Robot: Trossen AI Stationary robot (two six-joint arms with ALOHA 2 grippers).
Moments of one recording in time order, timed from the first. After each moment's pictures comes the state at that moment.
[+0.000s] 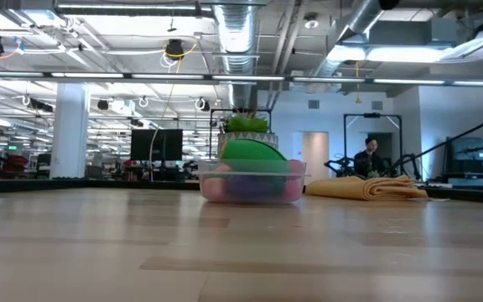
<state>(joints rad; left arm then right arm) -0.35 1.65 1.70 -0.13 -0.24 0.21 0.09 0.73 0.83 -0.25 0.02 -0.03</state>
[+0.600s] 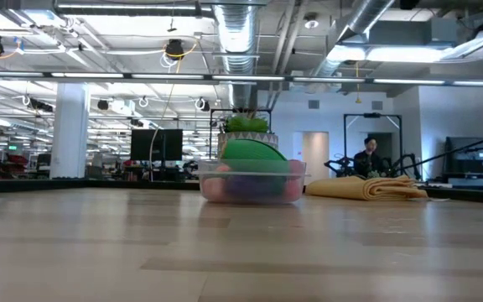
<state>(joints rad) -0.01 1.65 1.70 -0.23 0.21 0.22 0.05 0.50 0.68 -0.12 0.02 -0.05</state>
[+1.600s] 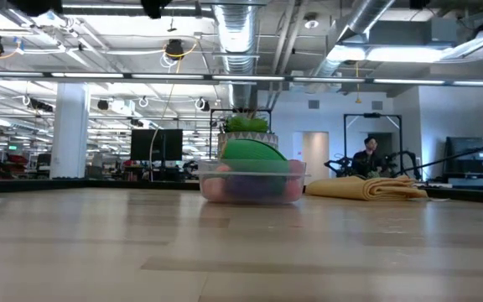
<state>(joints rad) -0.04 0.99 0.56 0.75 -0.13 0.09 -0.04 0.39 0.63 -0.12 -0.03 -0.16</state>
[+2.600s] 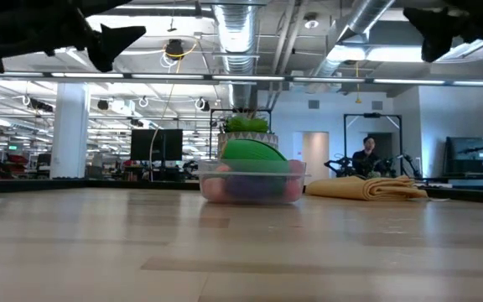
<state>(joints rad) -0.04 0.65 0.08 0.96 -0.21 -0.07 -0.08 0.00 0.20 0.06 -0.13 0.03</state>
